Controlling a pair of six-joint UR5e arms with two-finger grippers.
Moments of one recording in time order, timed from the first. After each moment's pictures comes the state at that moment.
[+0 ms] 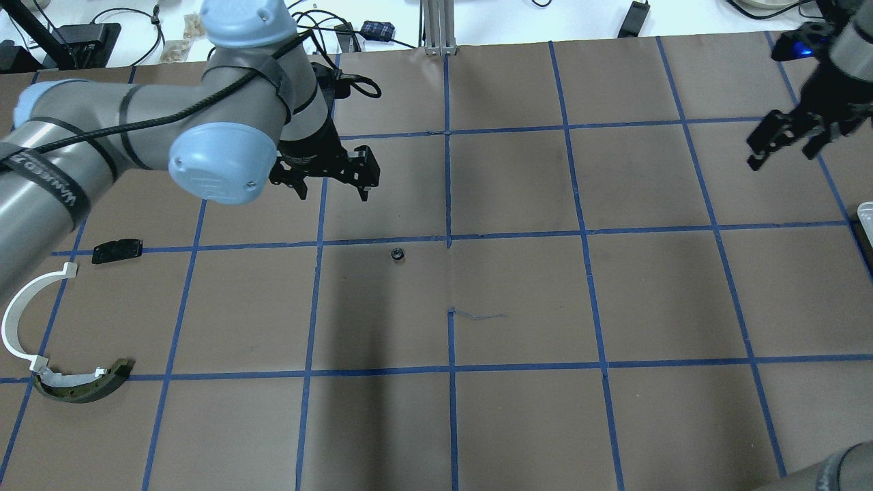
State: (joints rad) left arm -1.74 -1.83 -1.68 -1.22 1.57 -0.06; right arm 1.04 -1.28 1.58 -1.78 -1.59 -0.72
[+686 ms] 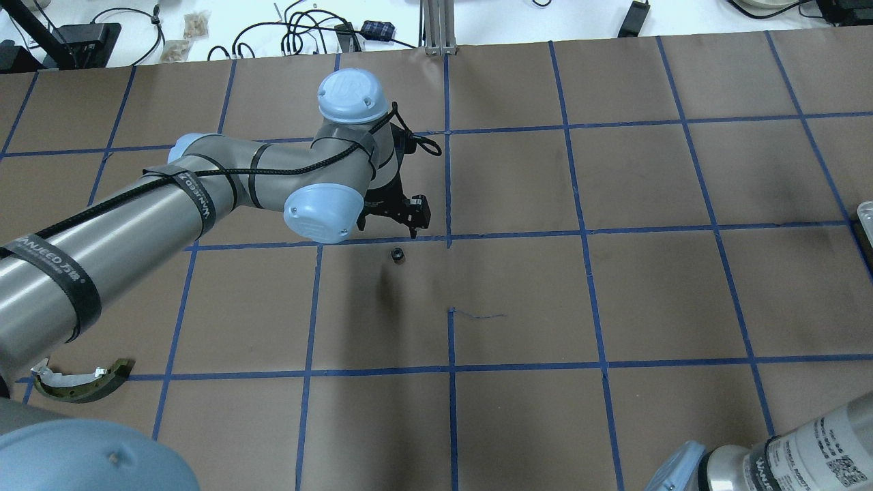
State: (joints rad) left arm -1.82 -2.03 -1.73 -1.02 1.57 -0.03; right arm 0.68 -1.04 1.60 -2.07 -1.59 -0.99
